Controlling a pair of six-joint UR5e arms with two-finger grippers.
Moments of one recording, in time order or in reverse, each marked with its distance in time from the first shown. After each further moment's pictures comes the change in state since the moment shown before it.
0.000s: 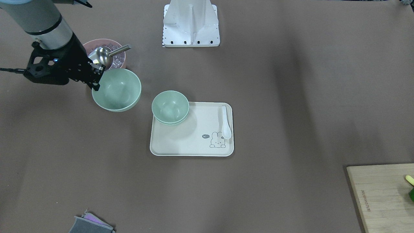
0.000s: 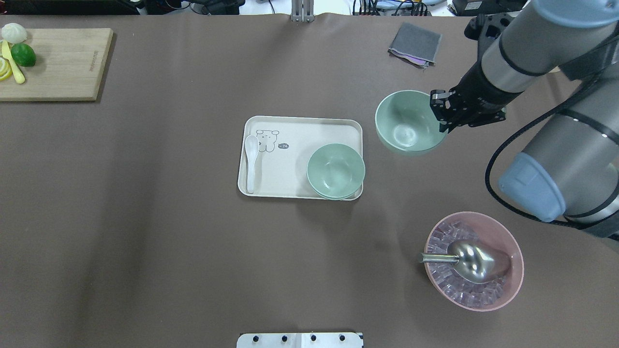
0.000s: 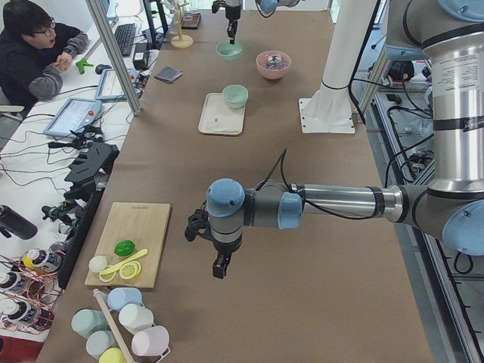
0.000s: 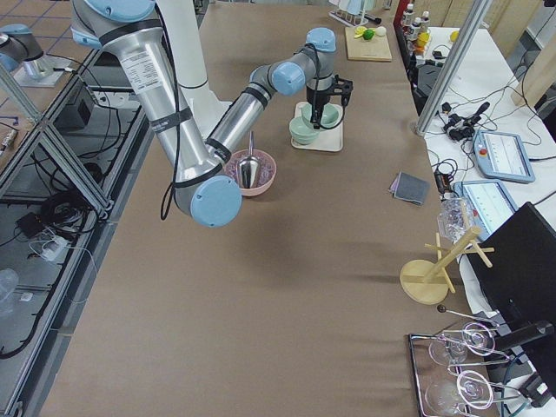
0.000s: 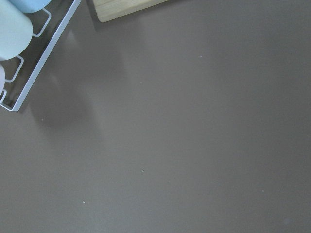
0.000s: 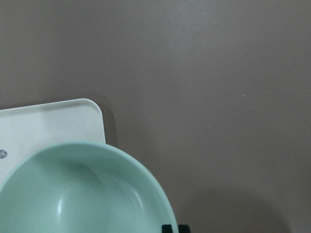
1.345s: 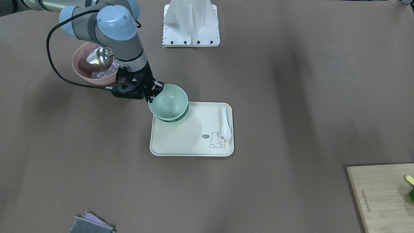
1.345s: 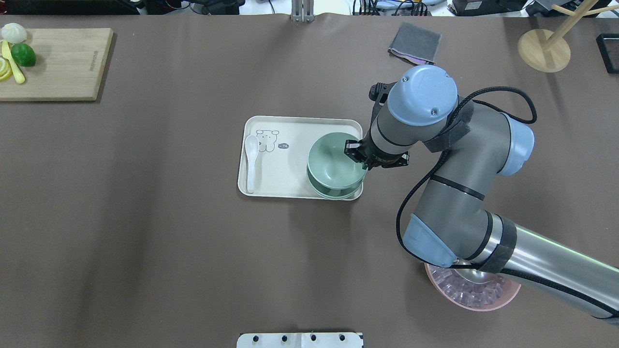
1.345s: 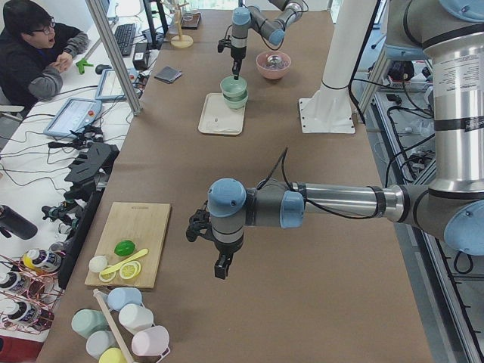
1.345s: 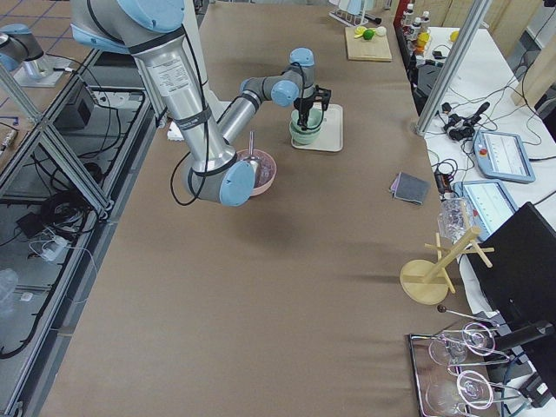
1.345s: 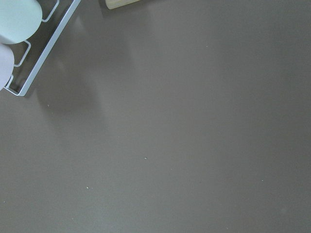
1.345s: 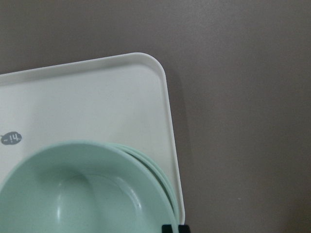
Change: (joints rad) left arm -0.005 0.004 -0.008 0.011 -0.001 0.005; right arm -0.253 0.107 -0.238 0.235 -0.210 0.219
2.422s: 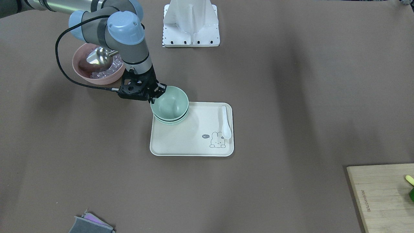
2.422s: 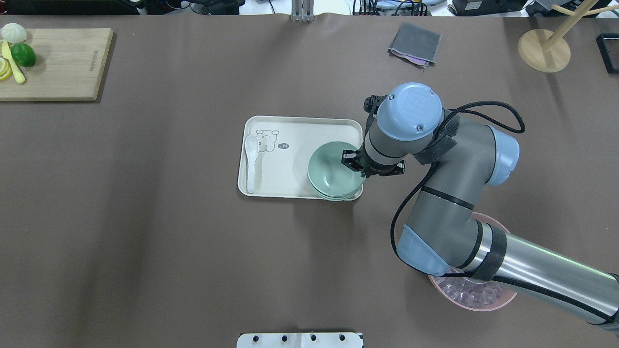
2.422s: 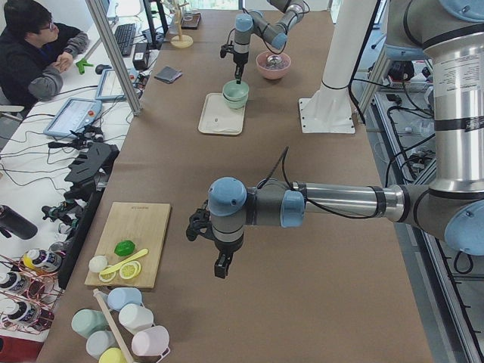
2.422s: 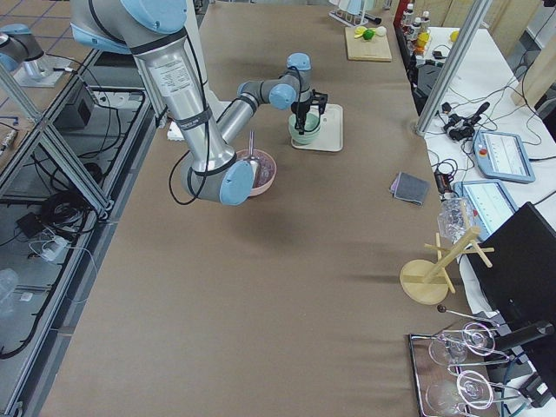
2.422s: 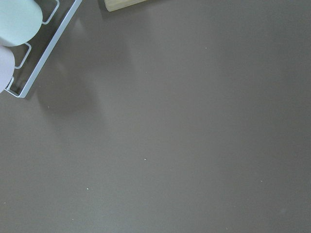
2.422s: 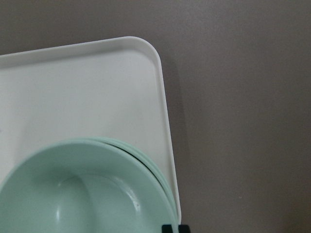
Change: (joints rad) left arm -0.001 0.002 -0.009 -0.001 0.000 0.000; right arm -0.029 -0.001 -0.034 0.006 -0.032 0.004
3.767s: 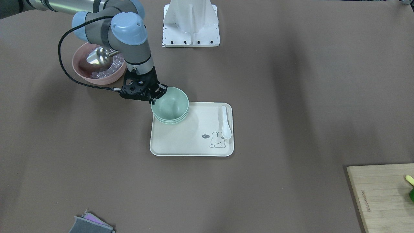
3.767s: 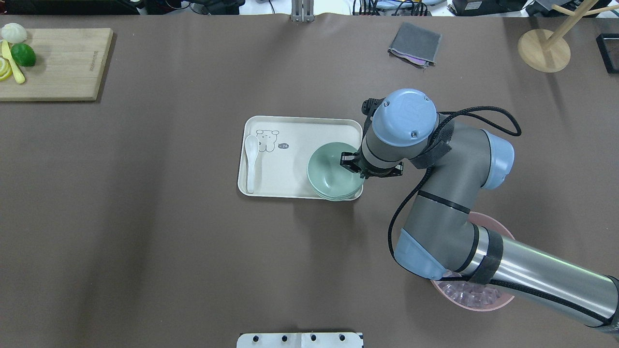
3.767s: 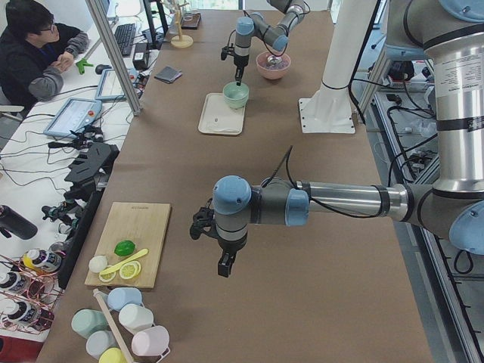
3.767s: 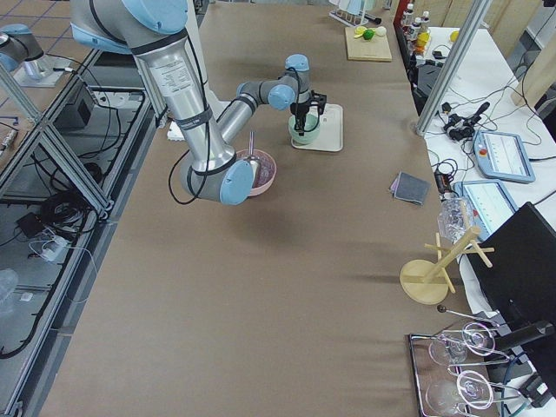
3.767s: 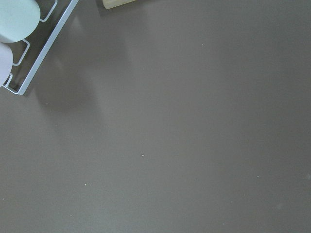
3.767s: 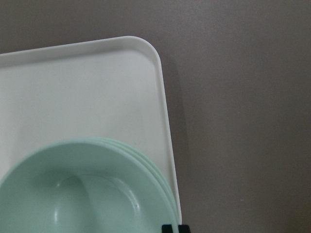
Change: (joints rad) left arm 0.000 0.021 -0.022 0.000 0.000 -0.001; right arm -0.014 0.003 -0.006 0.000 -0.031 0.007
